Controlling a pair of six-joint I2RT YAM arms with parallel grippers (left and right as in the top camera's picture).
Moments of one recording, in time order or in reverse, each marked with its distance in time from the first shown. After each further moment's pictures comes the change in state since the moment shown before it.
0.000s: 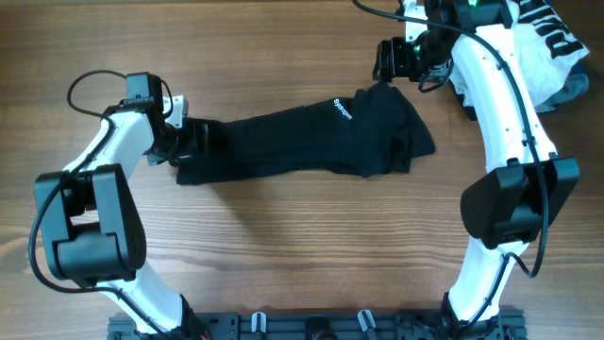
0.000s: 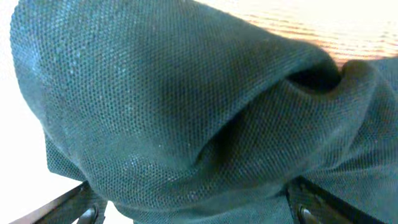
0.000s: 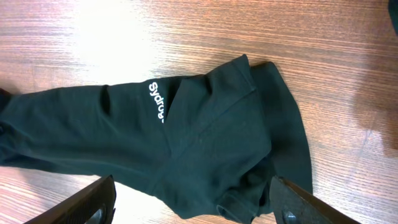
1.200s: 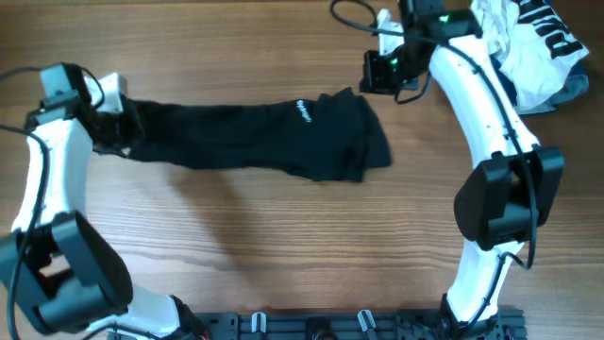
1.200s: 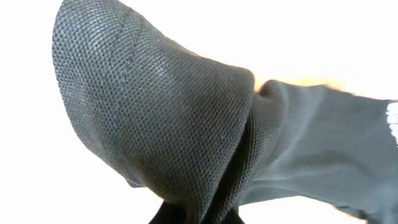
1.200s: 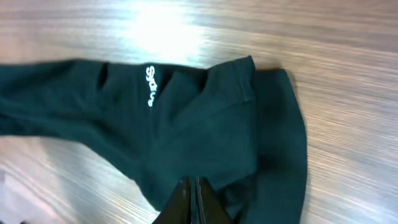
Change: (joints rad) left arm 0.231 -0.189 0.122 -0.149 0.177 0.022; right arm 0.062 0.004 -0.179 0.175 -0.198 0.035
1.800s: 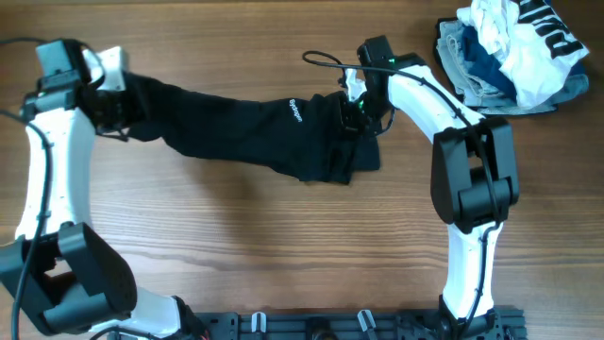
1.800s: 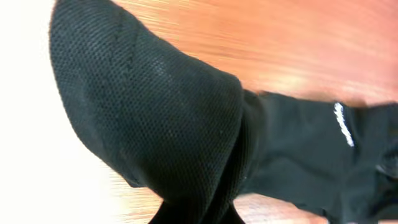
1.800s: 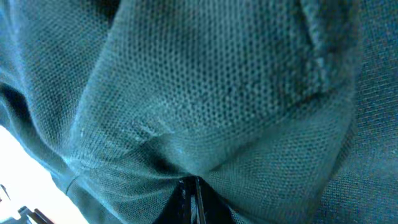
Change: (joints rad) left arm -0.096 -0.017 0.113 -0.042 -0.007 0.005; right arm 0.072 0.149 -0.250 0.212 -0.108 0.116
